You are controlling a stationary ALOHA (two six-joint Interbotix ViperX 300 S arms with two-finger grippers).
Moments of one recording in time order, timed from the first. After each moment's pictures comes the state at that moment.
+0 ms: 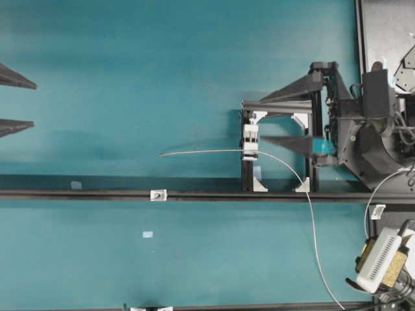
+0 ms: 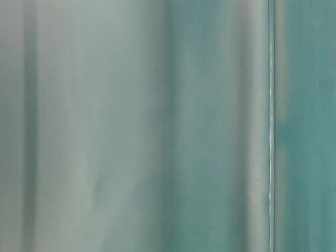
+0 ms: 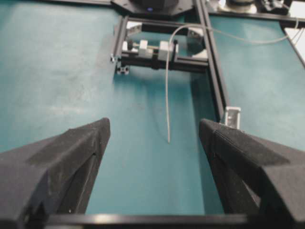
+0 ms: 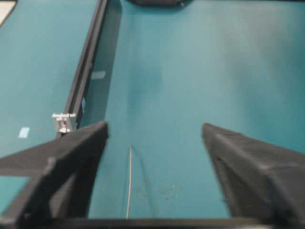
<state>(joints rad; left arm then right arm) 0.00 -0.82 1.28 -0.03 -0.34 -0.04 0.00 -0.77 1.26 0.00 -0.31 0.15</state>
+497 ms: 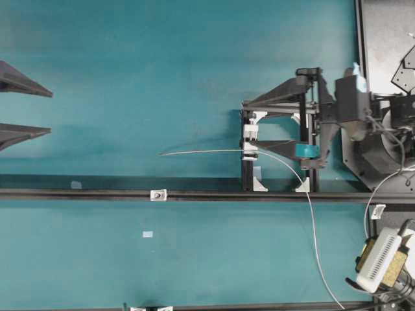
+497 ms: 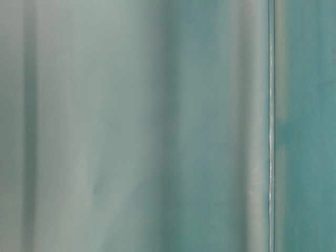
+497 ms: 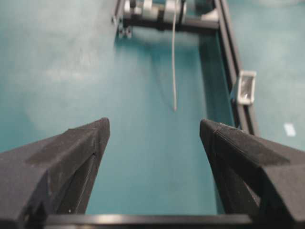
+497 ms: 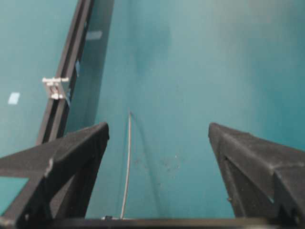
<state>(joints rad) 0.00 -0.62 1.28 -0.03 -0.42 -0.04 0.00 -0.61 1.23 0.00 -0.31 0.15</state>
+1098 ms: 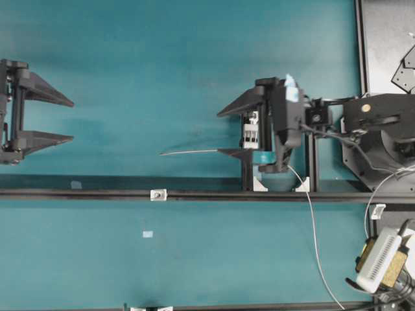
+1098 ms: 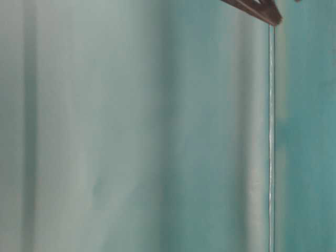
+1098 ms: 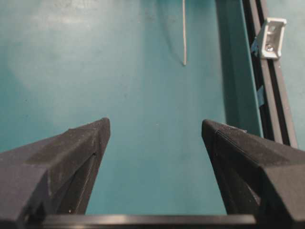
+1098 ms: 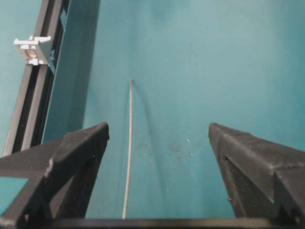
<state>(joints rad) 0.01 -0.37 1.21 -0.03 -0.42 -0.04 0.02 -0.28 1.09 0.00 -0.31 0.15</state>
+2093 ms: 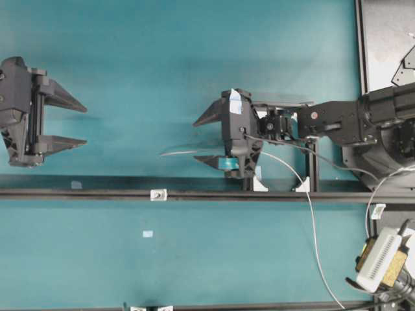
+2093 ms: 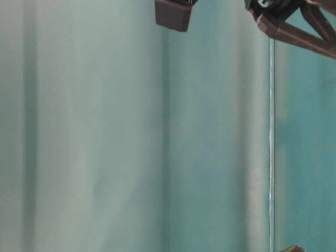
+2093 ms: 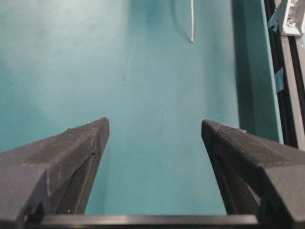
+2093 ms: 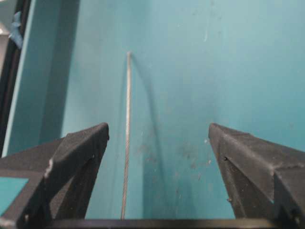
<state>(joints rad) 0.01 -0.23 1.15 -0.03 -0.42 -0.04 0.01 0.03 0.94 0.00 -0.32 0.15</state>
